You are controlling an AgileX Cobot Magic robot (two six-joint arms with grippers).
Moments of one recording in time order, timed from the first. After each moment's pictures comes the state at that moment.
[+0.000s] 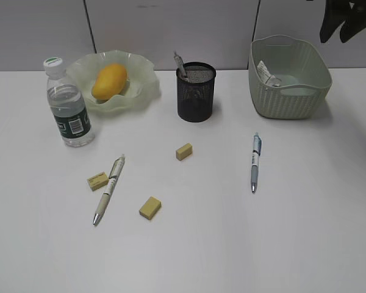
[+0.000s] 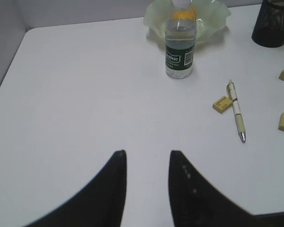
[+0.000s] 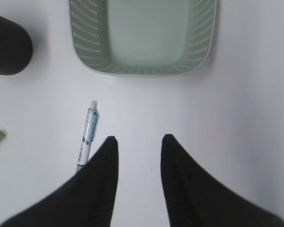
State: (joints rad) left arm -0.01 -0.01 -0.53 -0.06 1.07 0.09; right arm 0.18 1.95 -1.89 -0.01 1.21 0.18
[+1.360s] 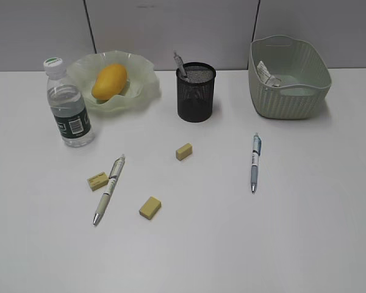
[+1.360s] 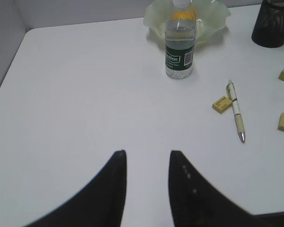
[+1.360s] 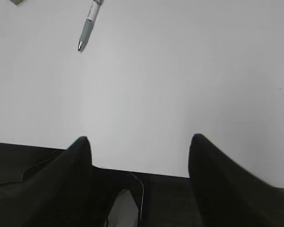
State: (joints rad) left arm -0.01 -0.01 -0.53 -0.06 1.07 0.09; right arm 0.18 0.95 -1.03 0.05 1.21 0.06
